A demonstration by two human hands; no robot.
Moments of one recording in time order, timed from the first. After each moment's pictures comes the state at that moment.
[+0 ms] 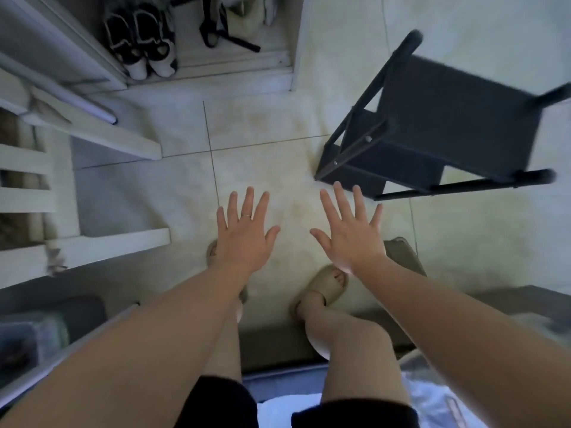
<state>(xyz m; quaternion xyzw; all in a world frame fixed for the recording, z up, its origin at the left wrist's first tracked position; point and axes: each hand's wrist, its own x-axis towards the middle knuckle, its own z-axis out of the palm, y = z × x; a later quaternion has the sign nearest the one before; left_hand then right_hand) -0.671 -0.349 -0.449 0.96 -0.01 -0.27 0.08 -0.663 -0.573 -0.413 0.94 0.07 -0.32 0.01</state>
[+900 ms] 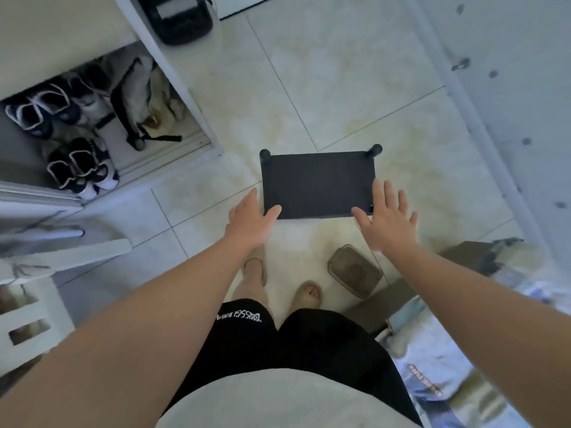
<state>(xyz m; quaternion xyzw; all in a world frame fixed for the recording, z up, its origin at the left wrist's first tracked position) -0.473 -0.532 -0.271 0.86 0.04 -0.41 0.30 -0.579 -0.789 -0.252 0.90 -0.28 -0.31 -0.10</state>
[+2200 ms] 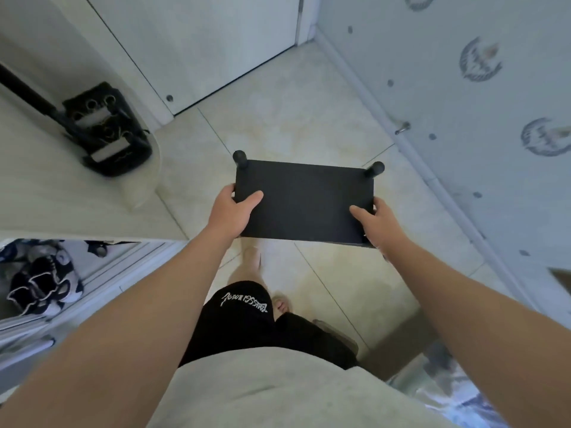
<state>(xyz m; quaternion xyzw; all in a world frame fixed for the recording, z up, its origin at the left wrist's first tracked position) -0.228 -0.793 -0.207 0.78 0.11 -0.35 0.51 -0.379 -1.039 -0.191 0.67 -0.49 -0.11 -0.54</state>
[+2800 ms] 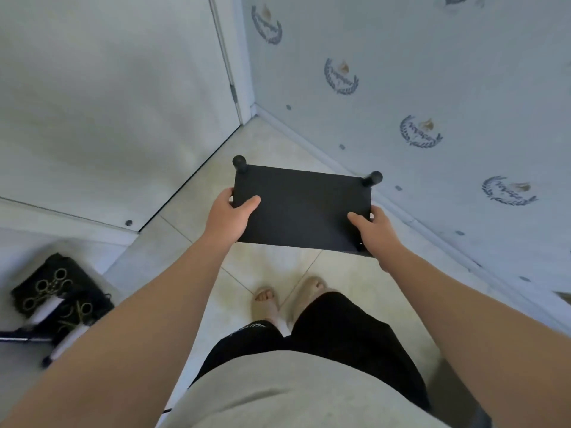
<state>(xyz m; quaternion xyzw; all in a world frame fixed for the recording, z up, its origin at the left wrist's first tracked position) 0.048 -1.068 -0.181 0.80 -0.02 -0.38 0.47 -0.167 -1.262 -0.180 0.58 -0.58 0.00 -0.56</state>
